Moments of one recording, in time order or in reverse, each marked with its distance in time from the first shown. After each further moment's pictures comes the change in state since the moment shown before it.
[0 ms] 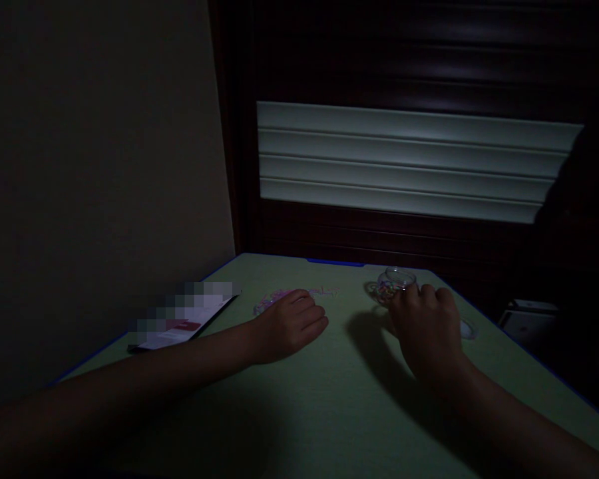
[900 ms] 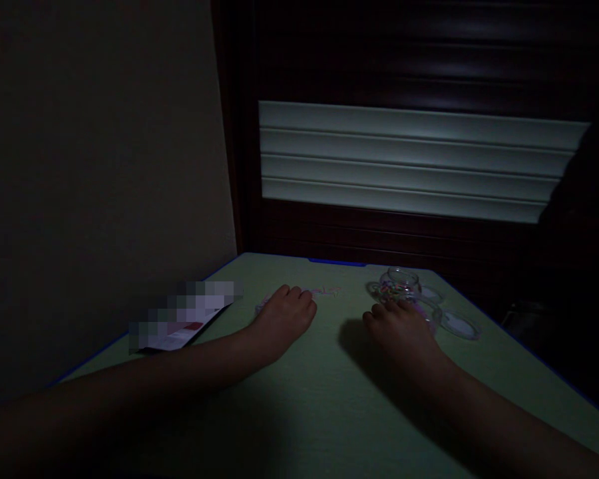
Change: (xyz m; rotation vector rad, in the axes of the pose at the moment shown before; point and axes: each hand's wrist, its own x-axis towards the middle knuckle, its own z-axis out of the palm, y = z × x) left_hand 0.005 0.007 -0.001 0.279 -0.411 -0.349; right_hand 0.000 -0.016 0.000 0.323 -0.184 -0.312
